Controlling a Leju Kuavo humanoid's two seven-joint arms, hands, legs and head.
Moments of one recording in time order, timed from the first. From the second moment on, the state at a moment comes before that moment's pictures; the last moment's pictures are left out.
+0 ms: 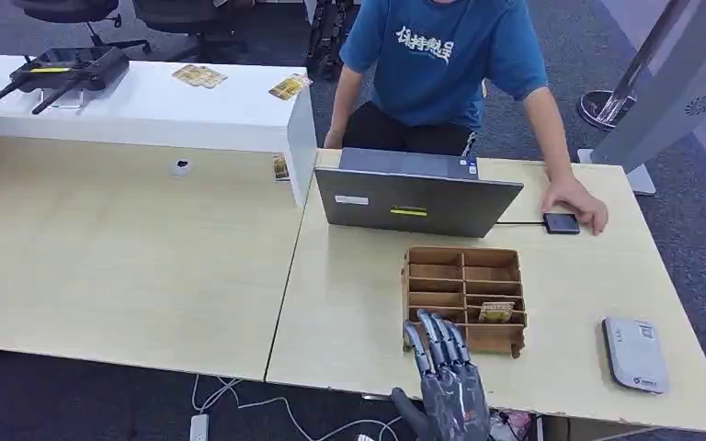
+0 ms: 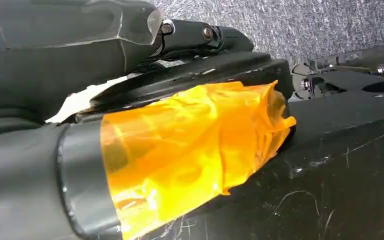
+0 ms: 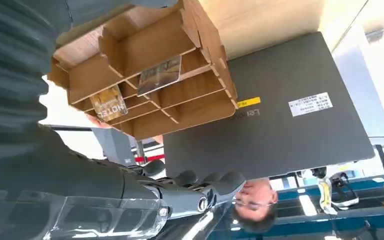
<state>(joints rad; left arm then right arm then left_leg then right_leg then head) -0.13 -0.06 -1.46 -0.11 1.54 0.26 0.02 0.00 -0.15 0.72 -1.45 1.30 -0.57 0.19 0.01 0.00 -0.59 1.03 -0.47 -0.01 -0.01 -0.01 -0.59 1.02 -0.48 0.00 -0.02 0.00</state>
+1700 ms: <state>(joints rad) -0.13 -0.06 -1.46 -0.11 1.53 0.26 0.03 -0.13 -0.13 0.67 -1.30 1.49 -0.51 0.30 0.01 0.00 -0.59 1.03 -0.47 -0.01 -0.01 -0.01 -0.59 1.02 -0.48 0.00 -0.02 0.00</state>
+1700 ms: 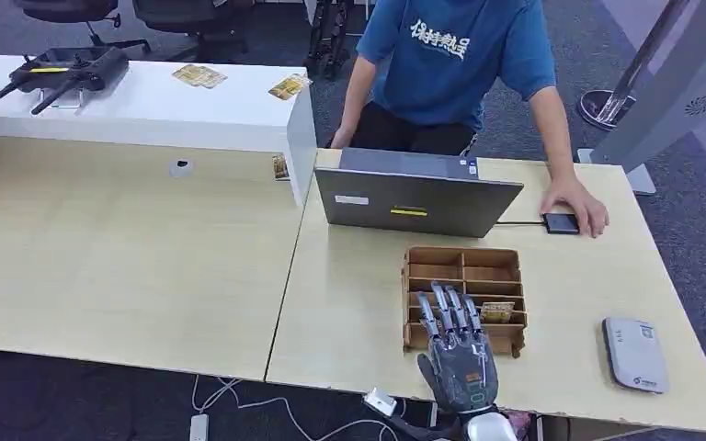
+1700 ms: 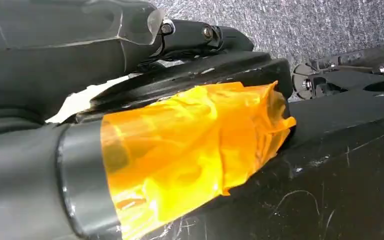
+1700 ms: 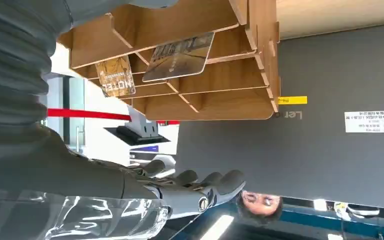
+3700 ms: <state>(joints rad) -0.13 -0.06 -1.46 -0.11 1.56 0.26 0.03 -0.17 -0.22 0.70 -1.40 1.31 -0.29 0.31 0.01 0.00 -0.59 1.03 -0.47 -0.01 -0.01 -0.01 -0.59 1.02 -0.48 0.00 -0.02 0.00</state>
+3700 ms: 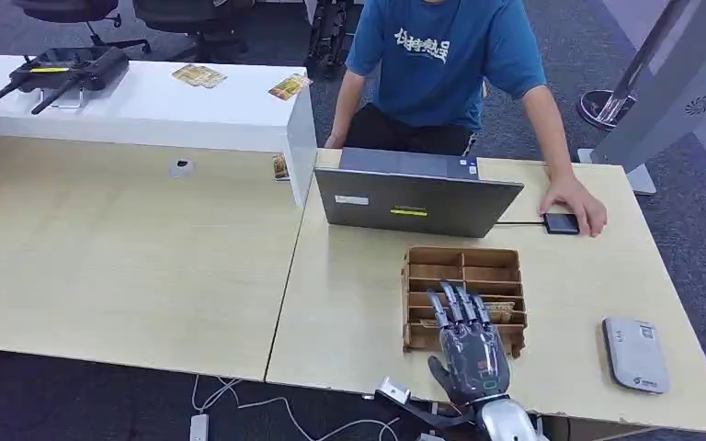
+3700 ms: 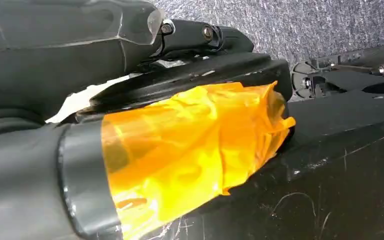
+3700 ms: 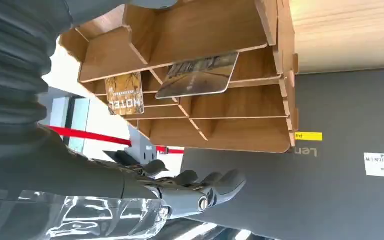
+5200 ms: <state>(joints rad) -0.13 -0.06 -1.46 -0.11 1.56 0.27 0.02 -0.16 -0.19 0.71 -1.32 1.31 -0.36 0.30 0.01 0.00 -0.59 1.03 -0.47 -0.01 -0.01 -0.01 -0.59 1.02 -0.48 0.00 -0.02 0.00</state>
